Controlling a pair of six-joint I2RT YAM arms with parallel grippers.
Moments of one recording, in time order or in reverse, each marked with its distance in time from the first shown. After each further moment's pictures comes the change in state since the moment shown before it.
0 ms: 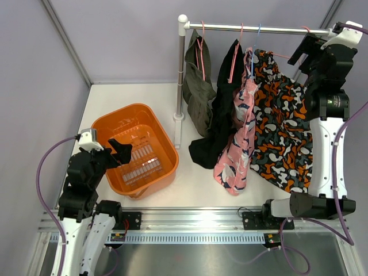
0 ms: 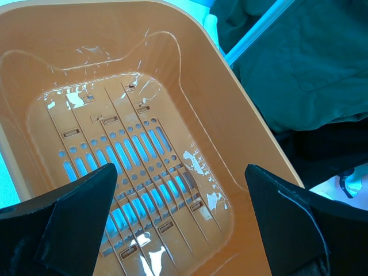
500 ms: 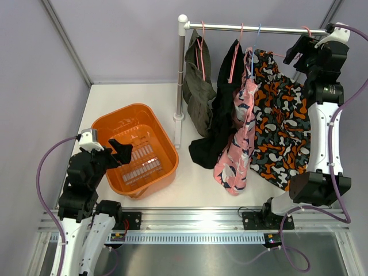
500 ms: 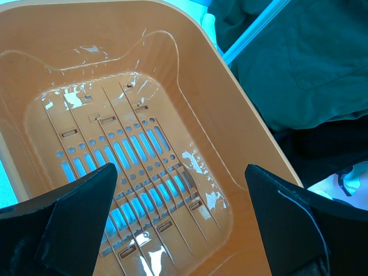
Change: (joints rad) left arm -0.010 -0.003 0.000 0.000 0.000 0.000; right arm -0.097 0.146 -0.027 0.089 -0.250 0.070
